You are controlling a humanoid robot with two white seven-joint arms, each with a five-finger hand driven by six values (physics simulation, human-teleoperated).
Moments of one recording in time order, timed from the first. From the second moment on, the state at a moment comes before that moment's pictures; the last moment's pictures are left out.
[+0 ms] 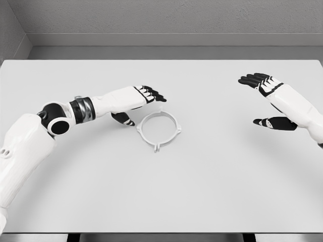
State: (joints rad) left arm -0.63 0.39 -0.60 -1.21 -0.61 -0.61 -0.39; right arm -0.07 -0.67 0.02 -1.67 0.30 -0.61 0.26
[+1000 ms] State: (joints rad) left arm -0.62 0.49 -0.59 -1.23 -0.57 -0.61 -0.39; right arm -0.07 -0.67 0.02 -1.67 0.30 -0.61 0.26
